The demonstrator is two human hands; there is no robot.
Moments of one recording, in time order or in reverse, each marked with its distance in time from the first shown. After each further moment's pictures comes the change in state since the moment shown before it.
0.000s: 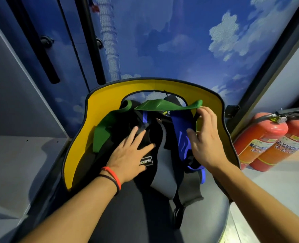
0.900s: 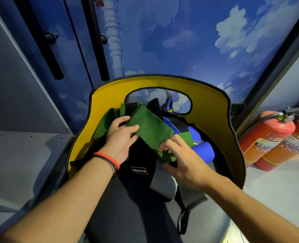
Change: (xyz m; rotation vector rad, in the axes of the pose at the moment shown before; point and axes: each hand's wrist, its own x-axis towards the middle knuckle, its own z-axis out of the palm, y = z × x) left_hand 0.019 -0.010 -0.044 -2.022 0.429 -0.745; right_hand -0.039 -0.023 0.033 0.103 -0.544 -0.210
